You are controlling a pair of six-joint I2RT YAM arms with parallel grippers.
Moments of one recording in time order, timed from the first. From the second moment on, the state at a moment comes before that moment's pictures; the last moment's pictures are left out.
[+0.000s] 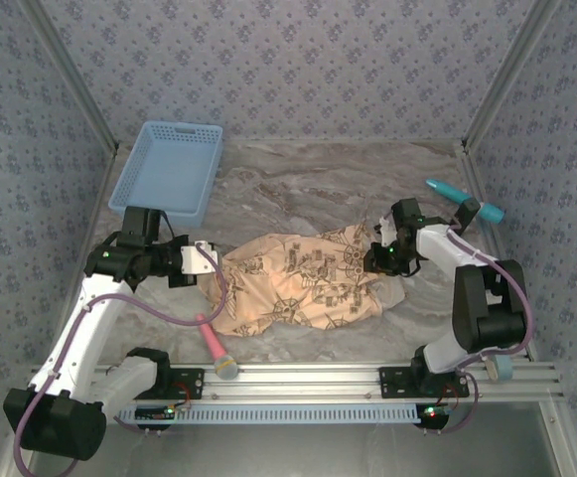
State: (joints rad) left arm -0.20 0.97 0.93 -0.94 0.59 1.28; right arm 0.14 1.53 0.90 -0.74 -0.38 0.17
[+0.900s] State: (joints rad) left arm -0.04 1.46 1.99 -1.07 0.83 1.26; right arm -0.01 0.94 1.08 -0.35 -0.26 0.19
